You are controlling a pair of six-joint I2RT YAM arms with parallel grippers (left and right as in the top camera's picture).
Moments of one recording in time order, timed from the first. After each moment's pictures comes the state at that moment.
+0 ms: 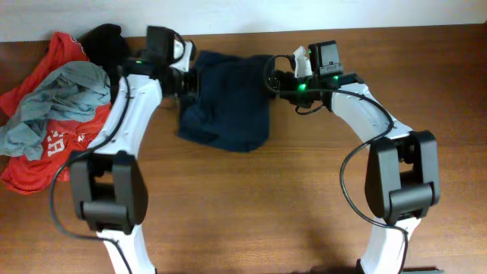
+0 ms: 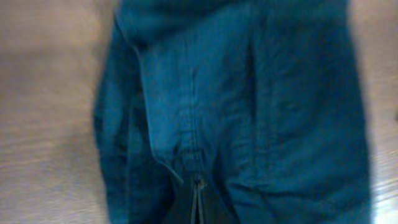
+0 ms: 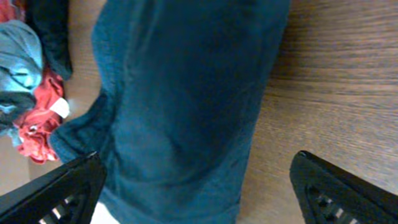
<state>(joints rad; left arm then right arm) -0.15 2.08 1.77 -0.76 0.25 -0.09 0.18 2.07 1.53 -0.41 -0.55 0.42</state>
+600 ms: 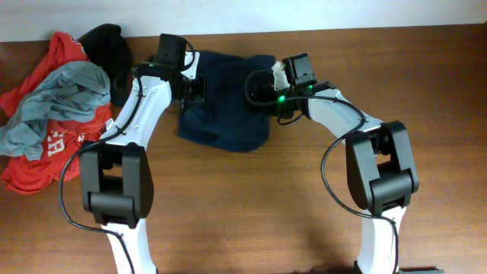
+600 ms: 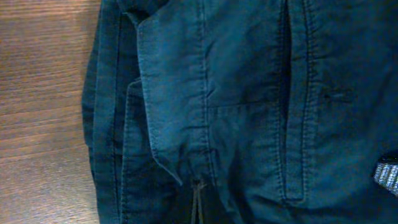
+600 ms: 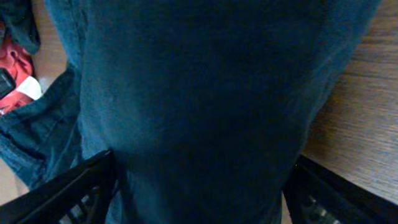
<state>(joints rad) -0.18 2.14 1.76 -0.75 0.19 -0.09 0.27 2.17 1.53 -0.37 -0.52 0.45</state>
